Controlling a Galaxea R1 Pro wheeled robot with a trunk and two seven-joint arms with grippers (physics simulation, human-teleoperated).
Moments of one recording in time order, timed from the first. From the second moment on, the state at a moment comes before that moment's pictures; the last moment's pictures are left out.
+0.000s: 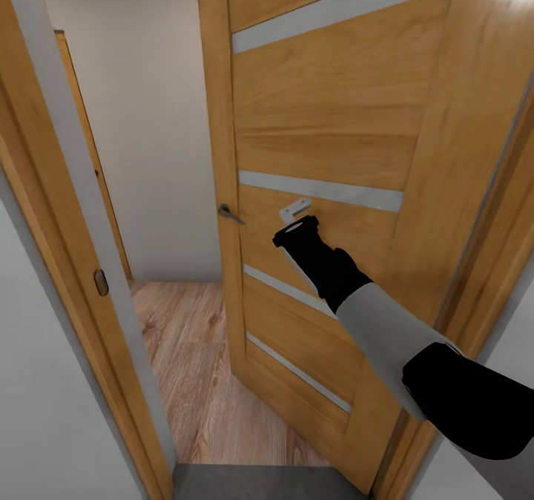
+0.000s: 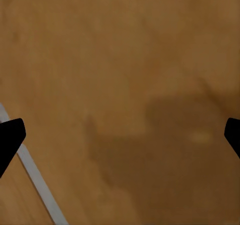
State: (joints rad) left arm 0.00 0.02 0.00 -0.08 0.00 -0.04 0.01; right arm -1.25 0.17 0.56 -0.75 -0.03 0.74 -0.26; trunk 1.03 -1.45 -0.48
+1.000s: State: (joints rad) left arm 0.00 0.02 0.00 -0.09 0.00 -0.04 0.01; right arm -1.24 0.17 0.58 -0.62 0.07 0.68 -0.28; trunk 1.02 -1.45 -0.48
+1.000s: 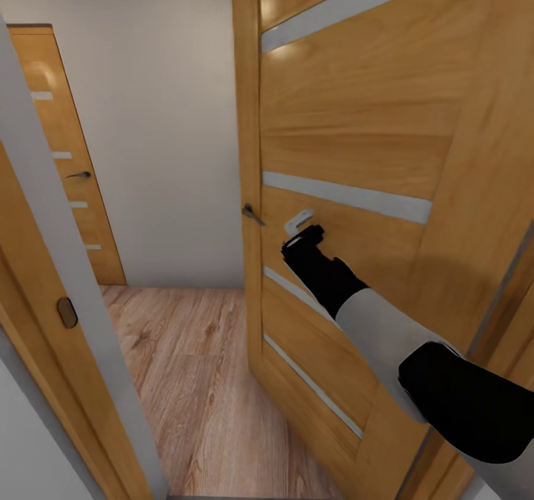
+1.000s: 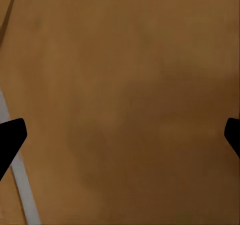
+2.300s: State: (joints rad) left arm 0.00 0.02 0.00 -0.09 0.00 -0.04 0.01; right arm -1.24 0.17 0.56 -0.67 0.07 0.75 -0.32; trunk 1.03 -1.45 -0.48
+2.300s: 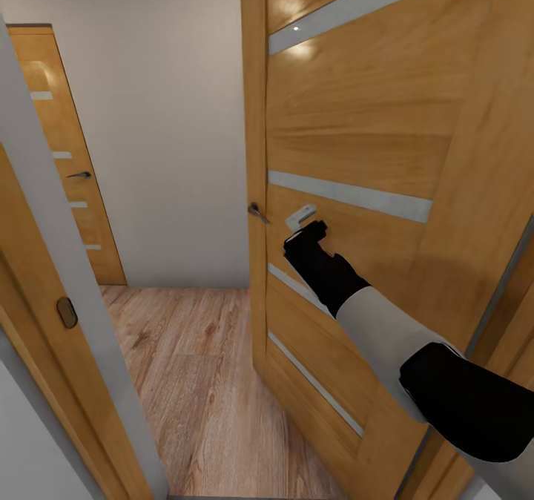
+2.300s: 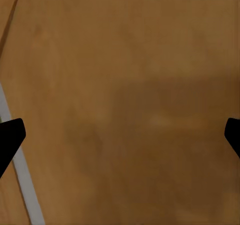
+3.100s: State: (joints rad) left arm 0.00 0.02 0.00 -0.10 0.00 -0.04 0.01; right arm -1.24 0.17 0.57 -0.78 -0.12 0.75 -0.09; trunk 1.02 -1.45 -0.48
